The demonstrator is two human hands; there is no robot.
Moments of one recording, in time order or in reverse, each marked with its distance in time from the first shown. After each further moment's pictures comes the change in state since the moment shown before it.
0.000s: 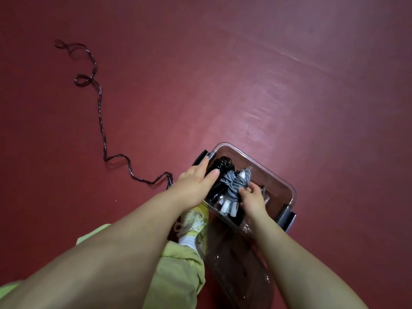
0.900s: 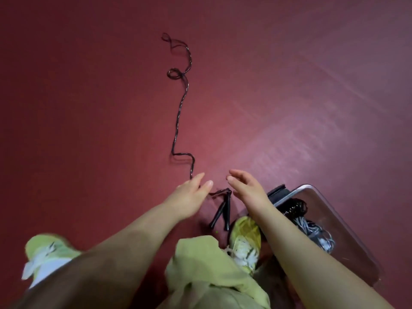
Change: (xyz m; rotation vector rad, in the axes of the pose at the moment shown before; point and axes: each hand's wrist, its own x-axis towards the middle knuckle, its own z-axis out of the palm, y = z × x) left_hand -0.007 -0.194 -0.067 -0.315 0.278 -0.110; right_hand -0.054 -0.047 0.204 -0.518 -0.587 -0.362
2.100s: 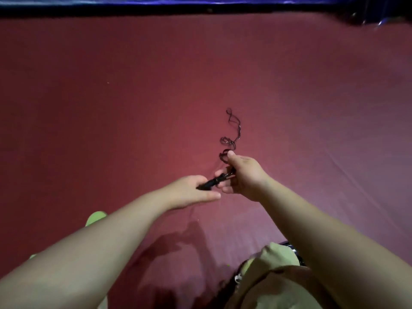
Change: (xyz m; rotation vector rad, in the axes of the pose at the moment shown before) left_hand -0.201 -0.030 -0.138 -0.295 0.238 0.229; right_hand -0.147 -0.230 0.131 -0.095 -0.367 -0.098
